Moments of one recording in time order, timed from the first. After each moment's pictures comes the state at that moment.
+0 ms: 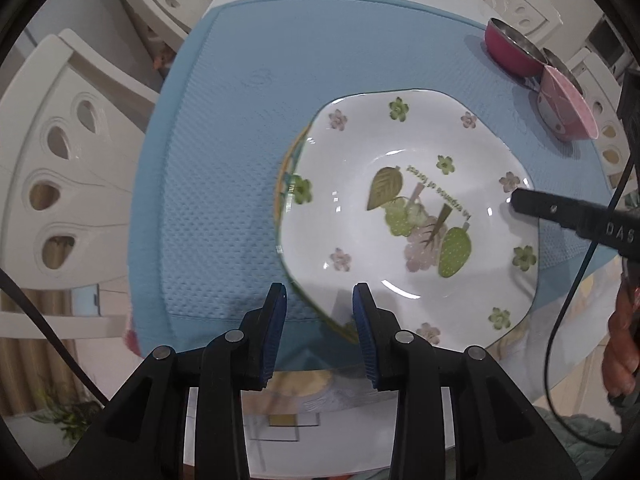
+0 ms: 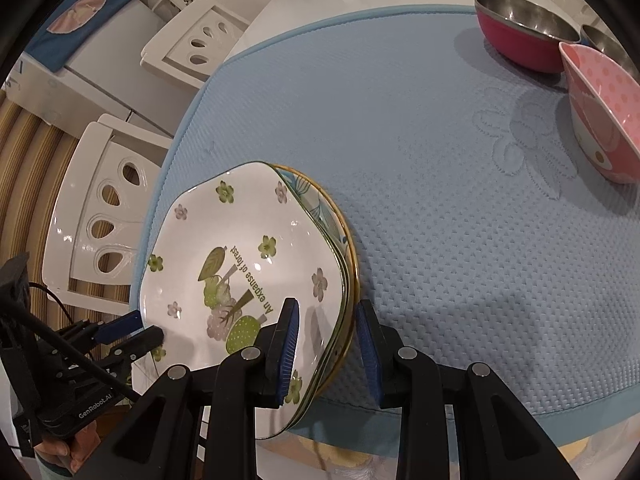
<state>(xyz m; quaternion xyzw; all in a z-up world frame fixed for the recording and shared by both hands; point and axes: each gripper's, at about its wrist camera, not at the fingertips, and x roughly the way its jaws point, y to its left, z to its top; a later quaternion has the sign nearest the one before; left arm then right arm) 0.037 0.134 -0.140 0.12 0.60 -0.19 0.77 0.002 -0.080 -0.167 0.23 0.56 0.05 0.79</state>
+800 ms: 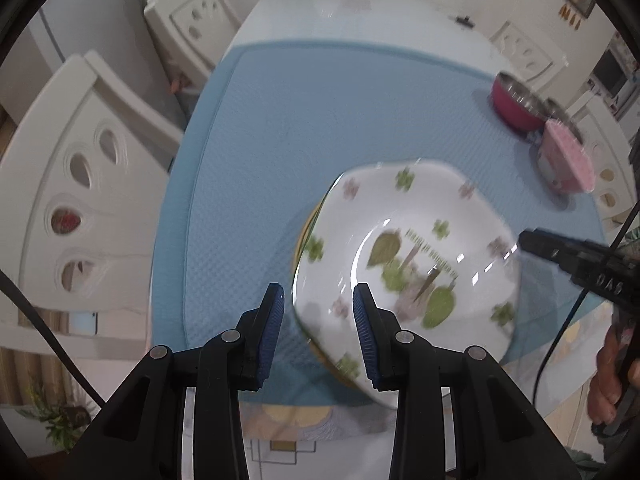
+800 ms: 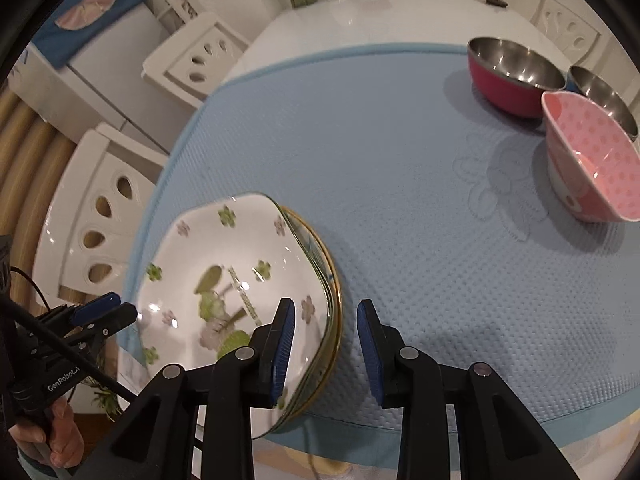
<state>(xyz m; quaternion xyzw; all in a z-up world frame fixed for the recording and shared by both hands) 0.053 0.131 -0.099 0.09 0.55 -0.17 0.81 0.002 -0.082 -0.142 0.19 0.53 0.02 0.83</state>
